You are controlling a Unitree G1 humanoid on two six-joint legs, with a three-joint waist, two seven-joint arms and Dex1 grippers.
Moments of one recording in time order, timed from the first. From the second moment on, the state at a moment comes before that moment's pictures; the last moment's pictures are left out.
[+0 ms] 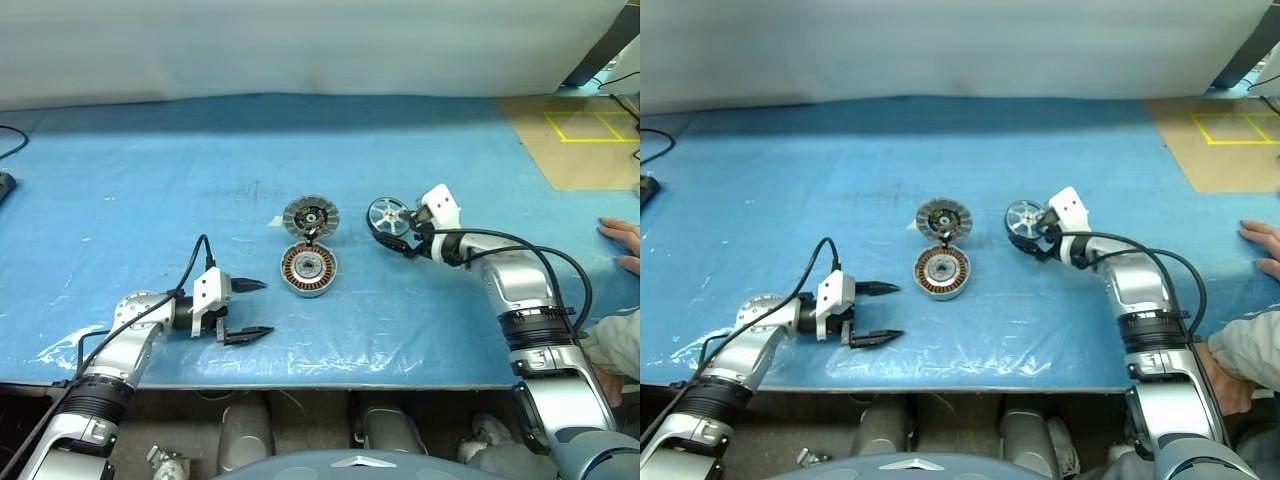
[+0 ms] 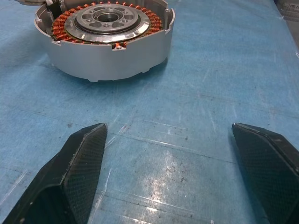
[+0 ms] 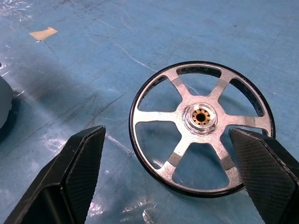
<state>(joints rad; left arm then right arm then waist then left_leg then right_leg) -0.19 0.57 -0.11 0.28 -0.26 -0.15 -1.26 -0.53 -0.49 0.01 0.26 0.18 0.51 0.76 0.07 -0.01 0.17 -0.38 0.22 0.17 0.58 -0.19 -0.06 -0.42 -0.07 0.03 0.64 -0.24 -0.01</state>
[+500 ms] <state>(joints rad) -0.18 0.58 -0.12 0.26 -0.24 -0.15 -1.25 -0.54 -0.45 -0.02 0.29 0.22 0.54 0.74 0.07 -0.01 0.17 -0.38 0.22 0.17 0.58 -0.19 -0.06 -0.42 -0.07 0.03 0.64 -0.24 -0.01</state>
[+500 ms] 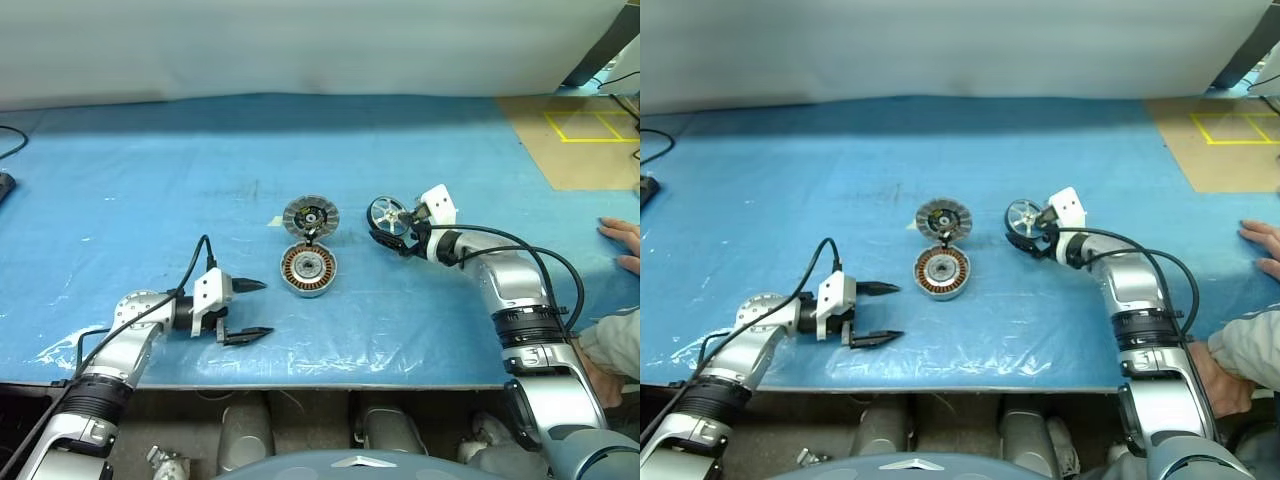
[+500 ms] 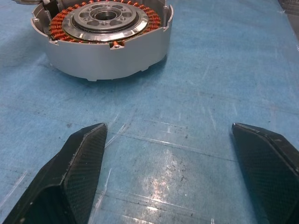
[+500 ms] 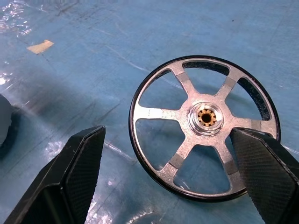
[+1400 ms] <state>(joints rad) -0.18 0.59 -0.12 0.24 -0.22 -0.14 -1.24 -0.56 -0.42 -0.07 0.33 0.30 0.58 0.71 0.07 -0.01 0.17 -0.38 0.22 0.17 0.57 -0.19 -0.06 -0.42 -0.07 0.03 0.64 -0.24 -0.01</state>
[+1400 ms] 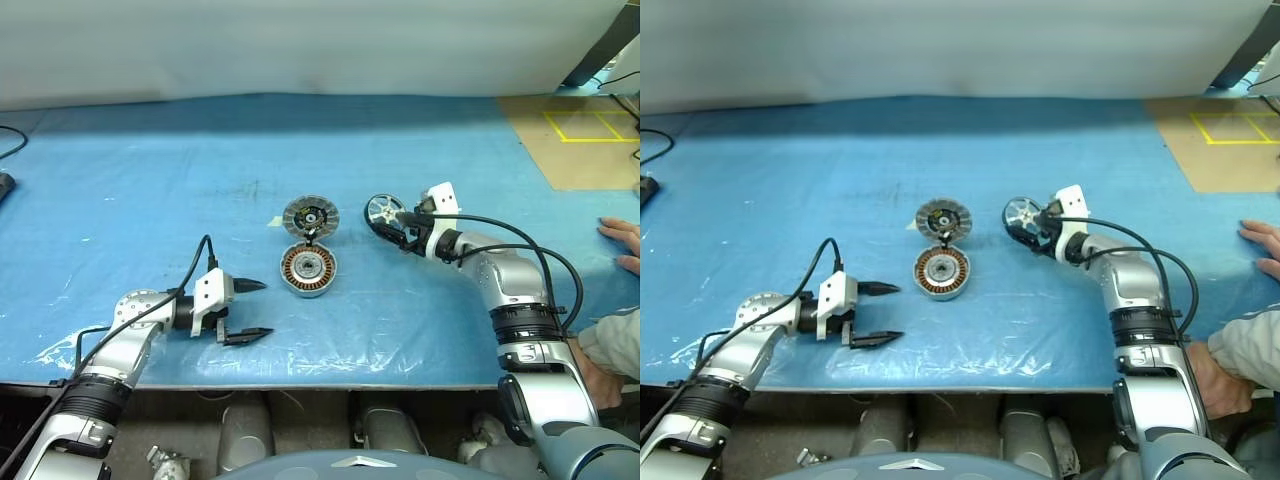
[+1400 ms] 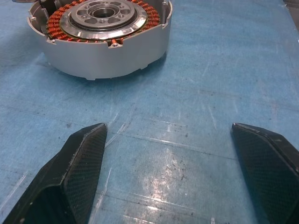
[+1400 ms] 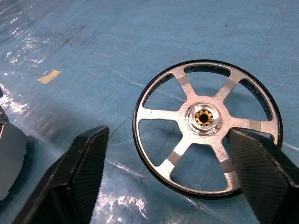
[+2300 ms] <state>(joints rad) -0.18 0.58 -0.13 0.27 -0.22 -0.18 -1.23 -0.58 -0.40 -0.05 0.39 0.26 0.54 0.68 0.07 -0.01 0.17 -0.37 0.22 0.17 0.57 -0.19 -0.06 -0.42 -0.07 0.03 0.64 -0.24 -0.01</state>
